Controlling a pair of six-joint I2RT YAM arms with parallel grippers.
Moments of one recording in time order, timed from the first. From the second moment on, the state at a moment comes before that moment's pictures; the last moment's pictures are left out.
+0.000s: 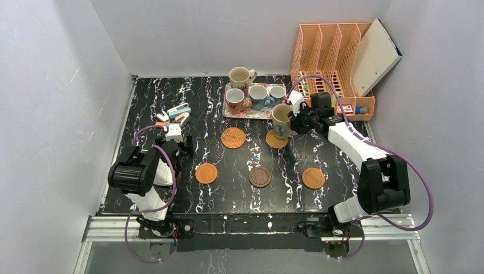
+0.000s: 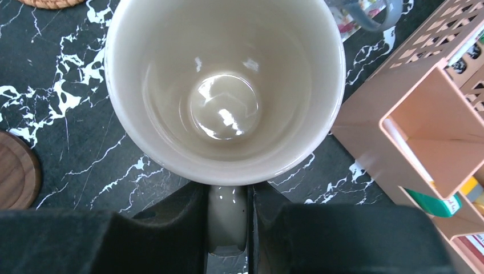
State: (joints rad) left arm -0.14 1.68 0.24 1.12 -0.28 0.02; right arm 0.27 1.47 1.02 -0.31 -0.35 -0.47
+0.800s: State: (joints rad) left arm -0.14 1.68 0.24 1.12 -0.28 0.02; right arm 0.27 1.43 0.95 -0.28 -0.44 -0.53
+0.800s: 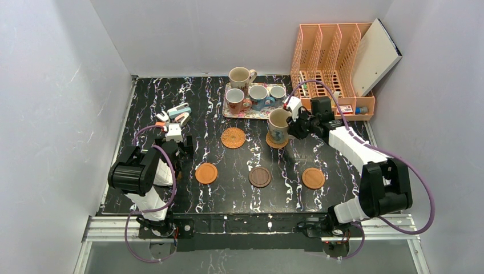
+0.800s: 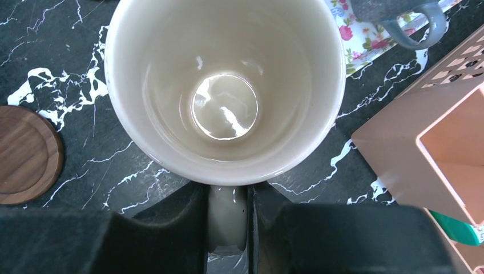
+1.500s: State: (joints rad) left arm -0.14 1.68 0.24 1.12 -0.28 0.02; right arm 0.27 1.43 0.95 -0.30 -0.46 -0.55
